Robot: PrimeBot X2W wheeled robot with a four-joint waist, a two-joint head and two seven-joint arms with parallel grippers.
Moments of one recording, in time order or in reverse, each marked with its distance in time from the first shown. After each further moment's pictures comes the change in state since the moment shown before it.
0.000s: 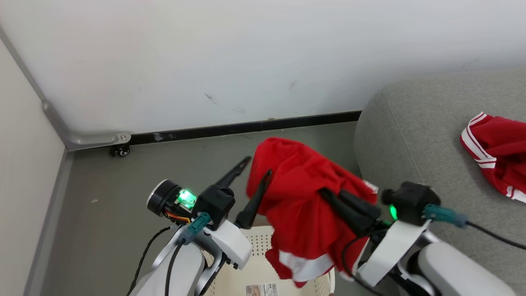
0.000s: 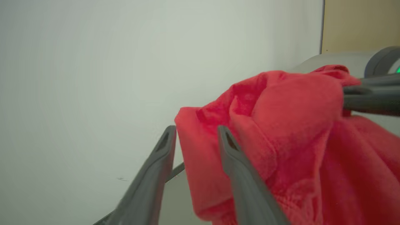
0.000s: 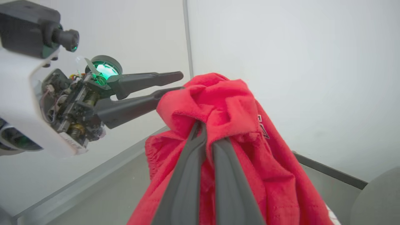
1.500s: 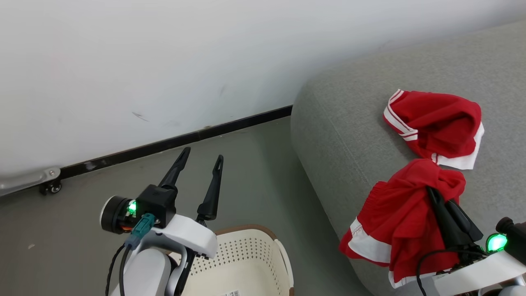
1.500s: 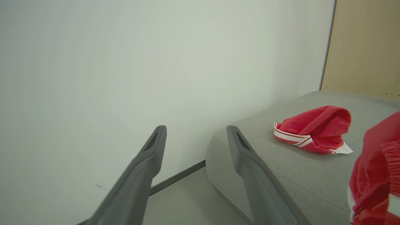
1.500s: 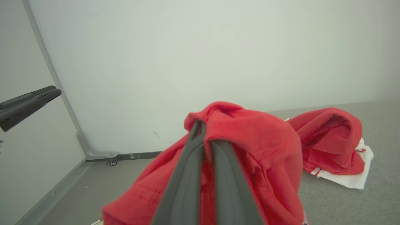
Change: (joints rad) left arm 0.105 0.000 0.218 -0.089 -0.088 0.079 0.000; right arm 0.390 0.047 -0.570 -0.119 -0.120 0.000 -0.106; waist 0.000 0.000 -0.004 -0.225
